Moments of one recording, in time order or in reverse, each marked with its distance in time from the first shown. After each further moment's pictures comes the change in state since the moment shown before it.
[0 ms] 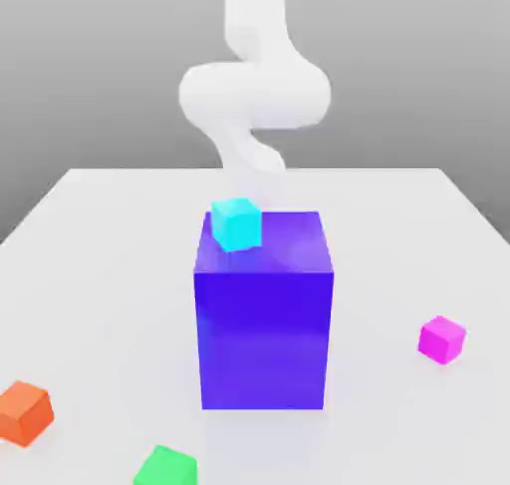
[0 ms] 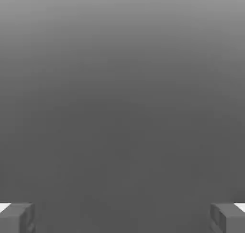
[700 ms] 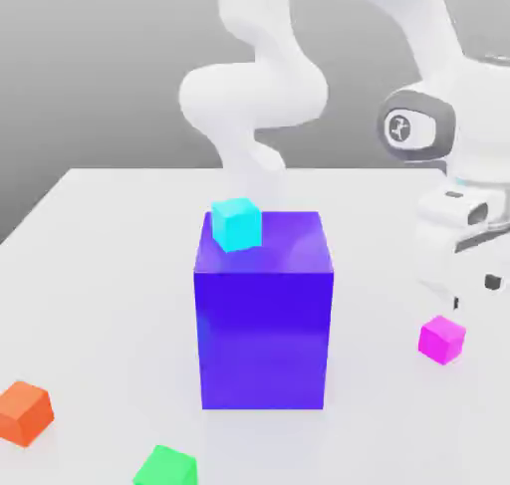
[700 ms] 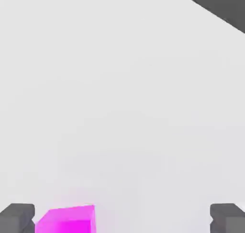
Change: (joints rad) arm 0.318 0.775 0.393 -0.393 -0.126 0.467 0.213
